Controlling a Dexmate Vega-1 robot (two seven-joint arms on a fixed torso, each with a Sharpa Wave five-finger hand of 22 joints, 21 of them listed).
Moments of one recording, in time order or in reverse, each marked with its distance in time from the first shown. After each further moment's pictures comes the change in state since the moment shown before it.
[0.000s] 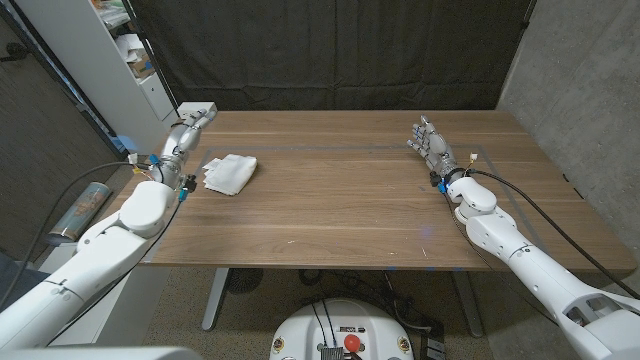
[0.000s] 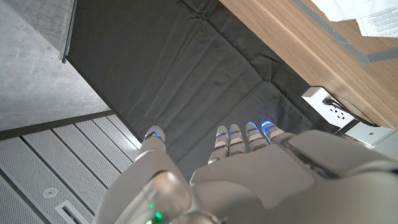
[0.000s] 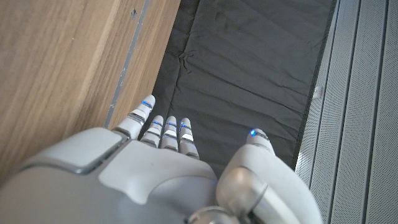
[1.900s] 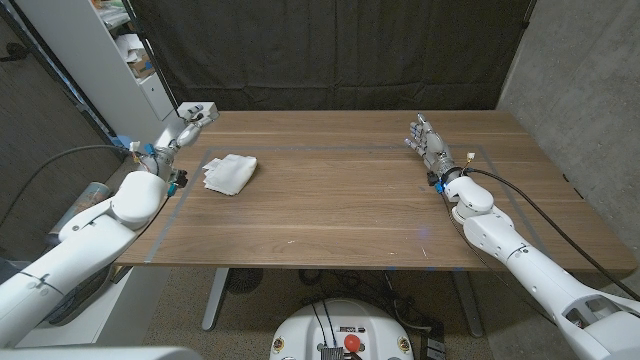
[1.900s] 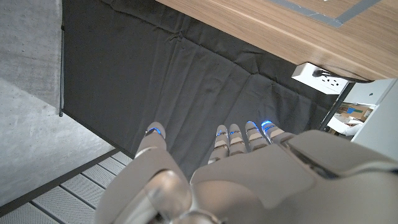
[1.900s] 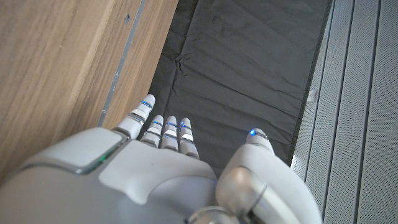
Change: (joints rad) left arm 0.027 0.072 -0.049 -0.089 0.155 0.181 0.008; left_hand 0.039 0.005 0.008 -0.008 -0.004 0.011 -0.011 0.000 0.000 0.007 -0.007 0.000 0.005 0.011 0.000 0.000 0.003 0.003 0.007 0.000 0.000; right arm -0.008 0.000 -0.006 -0.029 -0.024 0.002 -0.030; right_hand 0.005 0.005 -0.007 -0.001 0.000 0.000 0.000 0.000 0.000 0.005 -0.005 0.000 0.000 0.004 0.004 0.000 0.000 0.004 0.004 0.000 0.000
